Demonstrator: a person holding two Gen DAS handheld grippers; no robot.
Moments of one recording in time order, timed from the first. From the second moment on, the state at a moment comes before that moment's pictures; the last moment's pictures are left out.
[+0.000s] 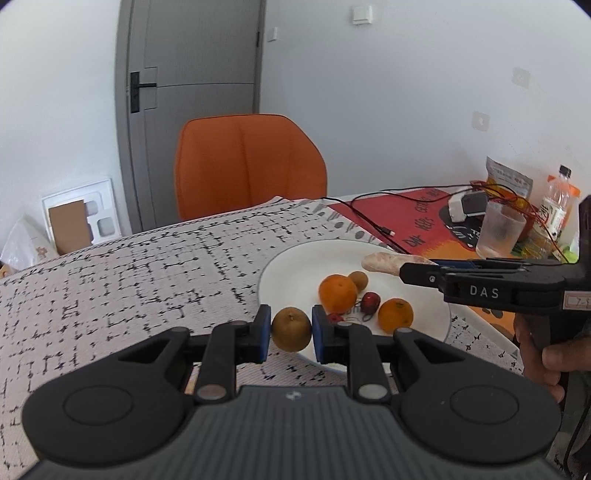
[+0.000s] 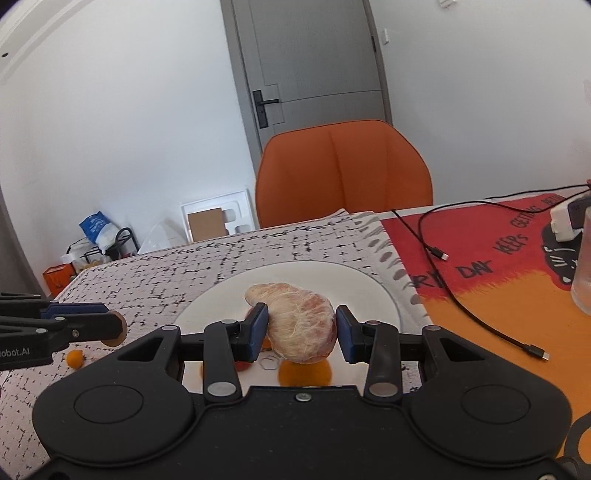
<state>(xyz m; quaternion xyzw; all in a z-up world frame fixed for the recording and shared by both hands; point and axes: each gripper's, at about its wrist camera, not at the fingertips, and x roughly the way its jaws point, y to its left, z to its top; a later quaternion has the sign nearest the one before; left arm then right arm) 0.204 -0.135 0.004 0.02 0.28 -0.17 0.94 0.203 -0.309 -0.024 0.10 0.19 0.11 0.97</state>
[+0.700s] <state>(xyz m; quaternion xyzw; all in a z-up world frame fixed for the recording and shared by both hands) 0.225 -0.172 -0.003 0.04 0.29 -0.20 0.93 0.185 -0.306 -0.030 0.09 0.20 0.10 0.97</state>
